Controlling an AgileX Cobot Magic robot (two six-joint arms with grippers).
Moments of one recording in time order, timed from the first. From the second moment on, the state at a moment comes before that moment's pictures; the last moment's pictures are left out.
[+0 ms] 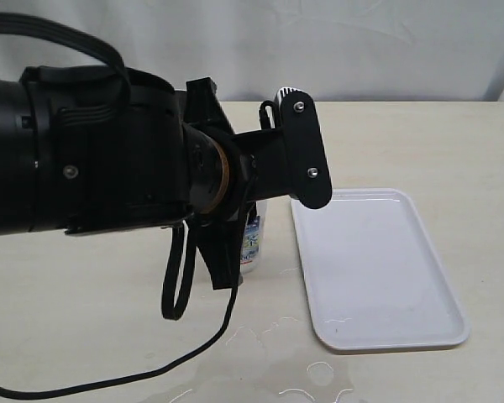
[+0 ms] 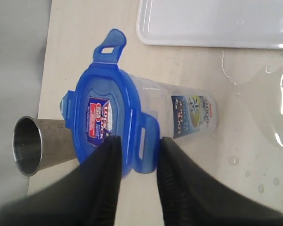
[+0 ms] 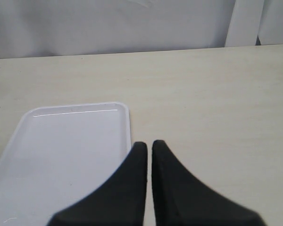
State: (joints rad) left arm -0.93 1.60 -1.14 0.75 0.75 -0.02; right arm -0.07 0.00 0.00 0.01 0.35 0.01
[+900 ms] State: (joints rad) left arm -0.93 1.60 -1.14 0.62 0.72 0.02; right arm -0.07 0.00 0.00 0.01 0.35 0.01
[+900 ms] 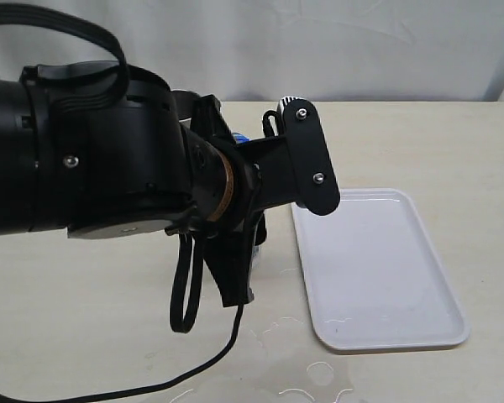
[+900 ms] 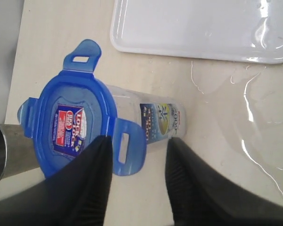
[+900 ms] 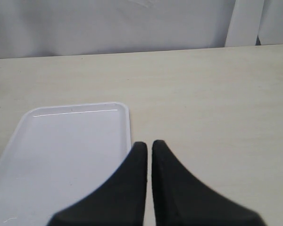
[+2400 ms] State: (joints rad) left arm -0.66 1.54 -1.14 0.19 0.53 0.15; right arm -0.07 0.00 0.00 0.01 0.35 0.01
